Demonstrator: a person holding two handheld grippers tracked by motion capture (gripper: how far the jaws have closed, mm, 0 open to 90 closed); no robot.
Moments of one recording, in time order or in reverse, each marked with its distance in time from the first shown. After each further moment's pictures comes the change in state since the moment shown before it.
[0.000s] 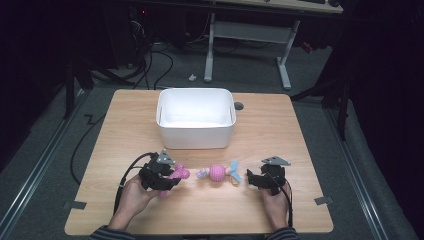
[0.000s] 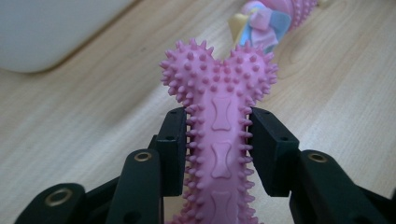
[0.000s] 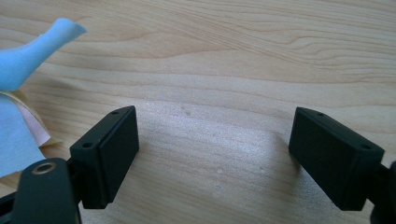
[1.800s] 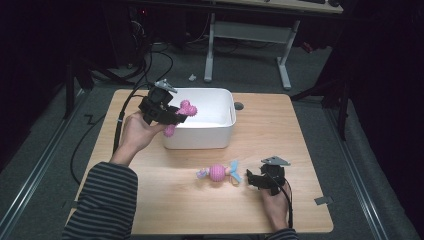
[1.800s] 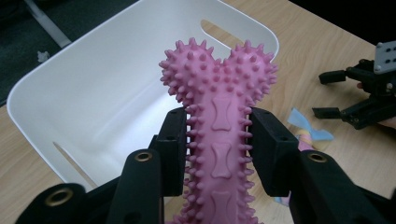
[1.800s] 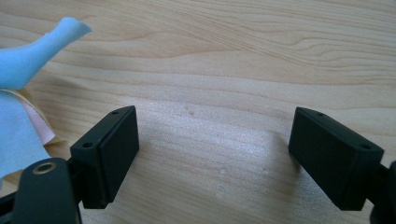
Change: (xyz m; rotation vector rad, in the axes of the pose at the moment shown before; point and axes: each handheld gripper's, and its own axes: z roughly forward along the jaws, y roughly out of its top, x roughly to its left) left arm 0.061 0.149 -0.075 -0.140 0.031 0.001; right arm 0.001 0.000 0.000 0.001 0.009 -0.010
